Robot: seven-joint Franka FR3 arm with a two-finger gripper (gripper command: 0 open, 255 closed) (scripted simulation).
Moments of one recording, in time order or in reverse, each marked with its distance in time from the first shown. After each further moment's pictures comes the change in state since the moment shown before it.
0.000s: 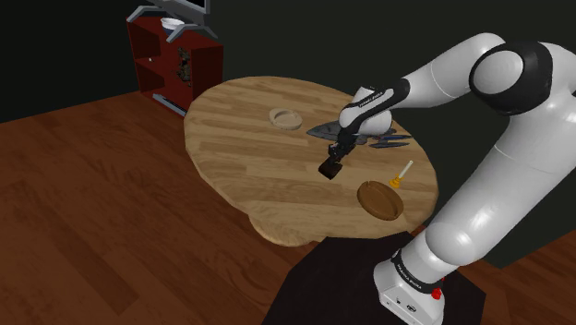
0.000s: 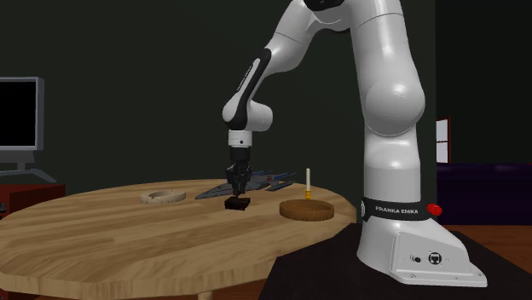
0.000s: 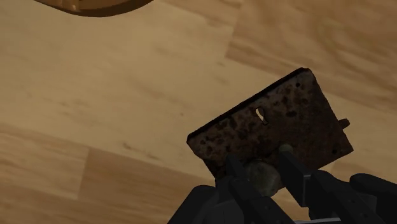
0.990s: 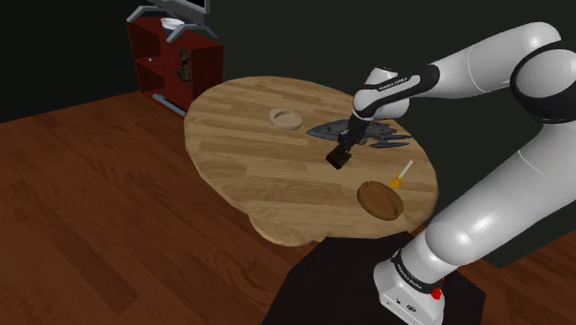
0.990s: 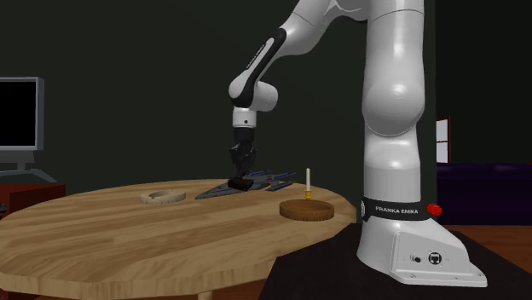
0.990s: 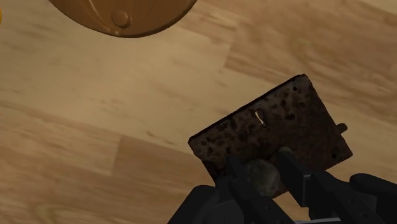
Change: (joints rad) arm -0.008 -0.182 -0.022 0.004 -0.078 -0.181 0.033
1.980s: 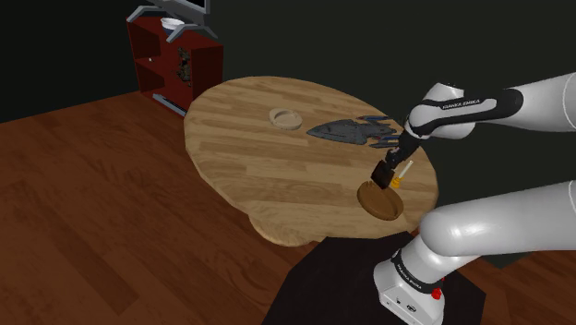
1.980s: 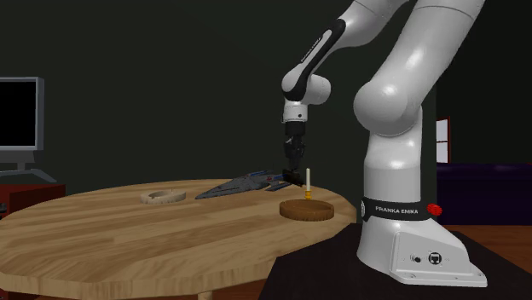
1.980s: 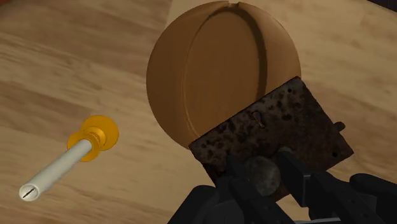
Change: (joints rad) arm -0.227 -0.430 -0.156 -0.329 -0.224 -0.084 -0.191
